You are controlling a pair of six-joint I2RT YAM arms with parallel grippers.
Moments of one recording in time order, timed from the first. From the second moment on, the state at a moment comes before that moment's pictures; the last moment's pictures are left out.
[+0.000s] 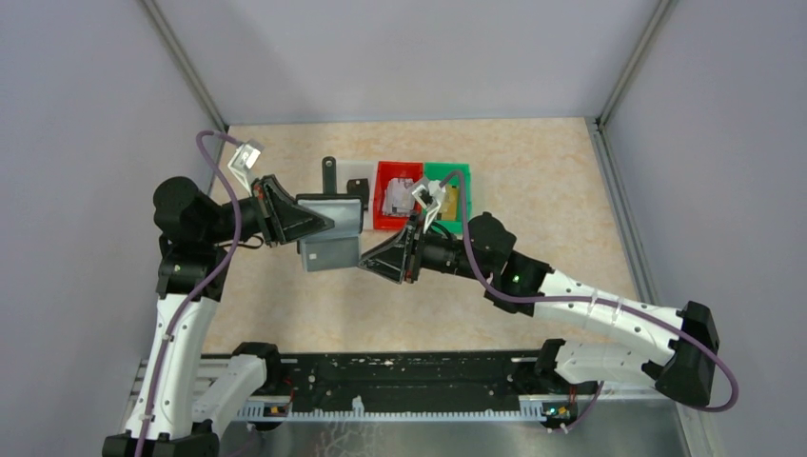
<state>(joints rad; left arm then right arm) -0.10 0.83 1.03 -0.07 1.19 -0.77 1.07 1.07 0.89 0.26 -0.27 0.65</state>
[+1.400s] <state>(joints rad) -0.10 0.79 1.03 -0.10 1.19 -0.77 1.07 1.16 0.78 0.85 -0.22 0.86</state>
